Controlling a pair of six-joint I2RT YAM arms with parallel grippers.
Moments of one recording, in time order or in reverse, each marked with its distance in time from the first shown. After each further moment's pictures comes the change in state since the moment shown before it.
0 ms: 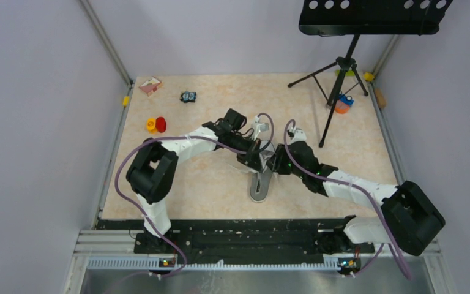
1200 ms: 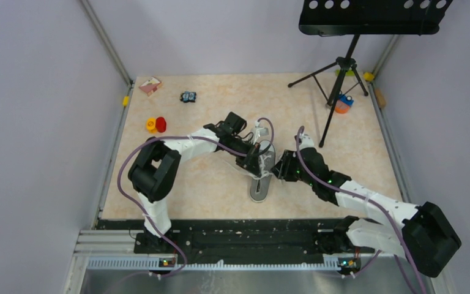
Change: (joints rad) left arm 0.000 0.020 -0.031 -0.027 0.026 0.029; right arm 0.000 -0.211 -0.091 -0.113 -0.057 0.040
